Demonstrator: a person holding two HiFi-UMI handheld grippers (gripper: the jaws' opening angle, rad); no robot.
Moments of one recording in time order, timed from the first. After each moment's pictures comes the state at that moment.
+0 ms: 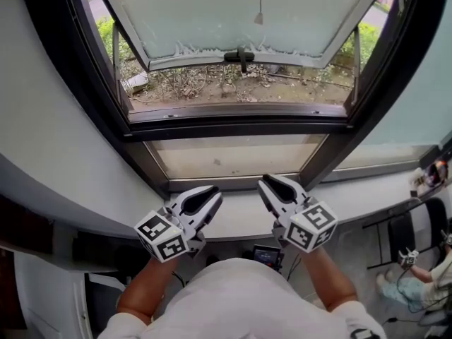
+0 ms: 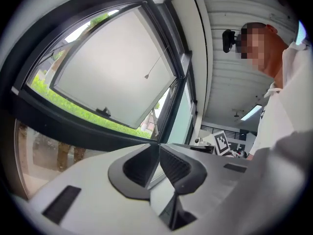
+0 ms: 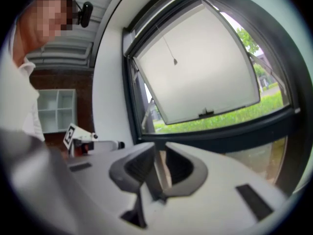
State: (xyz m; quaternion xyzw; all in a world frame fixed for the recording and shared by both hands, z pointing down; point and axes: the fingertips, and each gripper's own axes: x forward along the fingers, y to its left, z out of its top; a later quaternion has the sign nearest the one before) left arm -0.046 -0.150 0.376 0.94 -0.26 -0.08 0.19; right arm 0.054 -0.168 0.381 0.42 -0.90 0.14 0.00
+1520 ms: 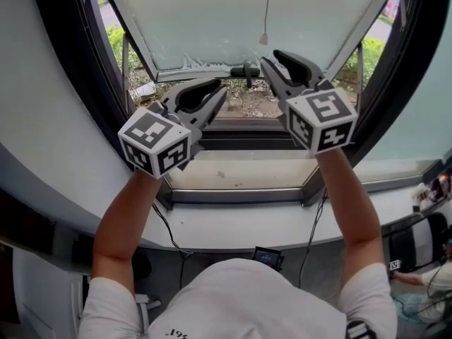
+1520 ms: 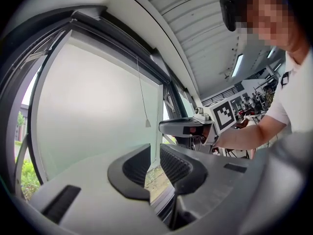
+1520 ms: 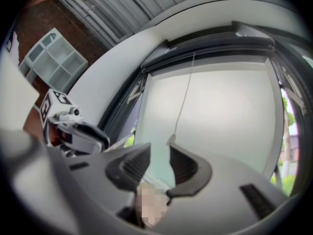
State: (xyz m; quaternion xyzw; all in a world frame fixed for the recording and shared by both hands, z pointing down) left arm -0.027 -0.291 0.160 0.94 -0.31 -0.03 -0.12; right arm 0.053 -0.327 0.120 0.48 -0.86 -0.19 0.02
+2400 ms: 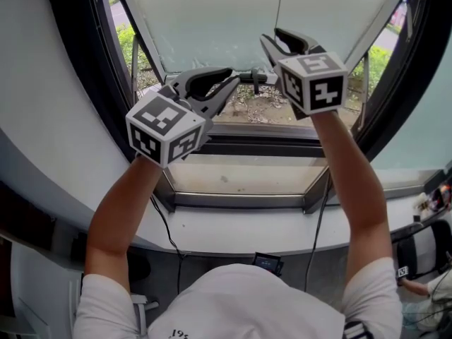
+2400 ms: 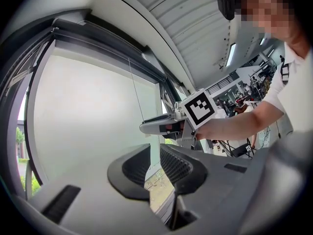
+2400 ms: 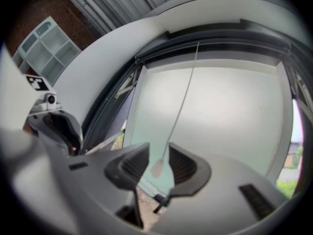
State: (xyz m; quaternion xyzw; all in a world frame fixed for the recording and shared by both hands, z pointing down) left arm -0.024 -0.297 0.129 0.93 -0.32 0.00 -0.17; right arm 0.039 -0.383 0.077 0.50 -0.84 -0.19 0.06
